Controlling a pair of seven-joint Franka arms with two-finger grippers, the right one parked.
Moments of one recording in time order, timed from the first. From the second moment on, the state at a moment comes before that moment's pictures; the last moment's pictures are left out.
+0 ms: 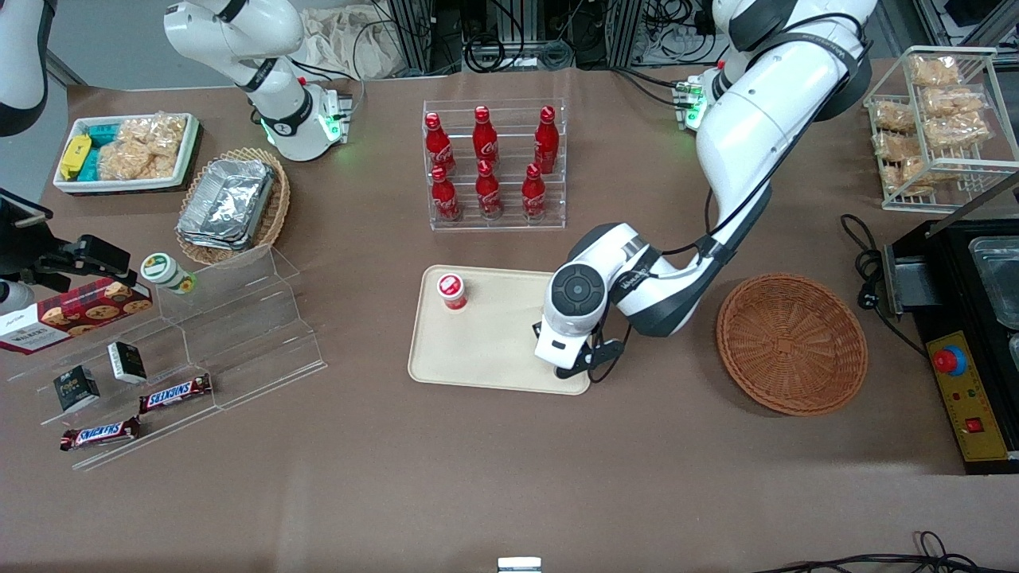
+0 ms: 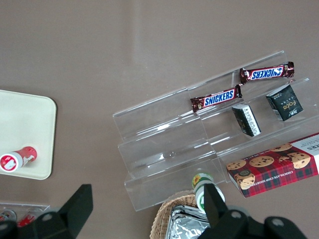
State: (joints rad) arm -0.20 0.88 -0.62 -1.36 0.42 1.98 -1.24
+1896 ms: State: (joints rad) arm -0.01 0.13 -0.15 -1.53 0.03 1.63 -0.50
